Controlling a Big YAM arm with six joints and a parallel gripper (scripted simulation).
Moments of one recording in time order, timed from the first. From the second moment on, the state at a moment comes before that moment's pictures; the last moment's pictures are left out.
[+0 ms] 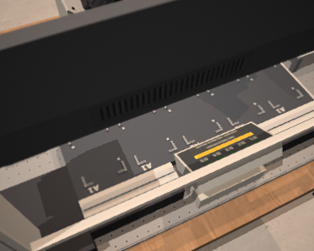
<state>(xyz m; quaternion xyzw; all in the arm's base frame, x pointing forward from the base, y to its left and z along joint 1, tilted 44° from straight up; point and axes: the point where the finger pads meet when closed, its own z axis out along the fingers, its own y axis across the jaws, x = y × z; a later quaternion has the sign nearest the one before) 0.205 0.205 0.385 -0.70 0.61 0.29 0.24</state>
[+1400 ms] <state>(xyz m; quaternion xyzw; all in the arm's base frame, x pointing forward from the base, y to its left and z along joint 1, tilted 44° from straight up) 0.231 0.134 0.314 -0.70 0.61 0.27 0.26</state>
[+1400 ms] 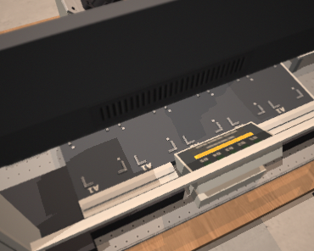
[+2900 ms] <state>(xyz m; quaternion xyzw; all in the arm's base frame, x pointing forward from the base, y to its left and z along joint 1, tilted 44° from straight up) 0.236 0.114 0.291 -0.70 0.61 0.27 0.26</state>
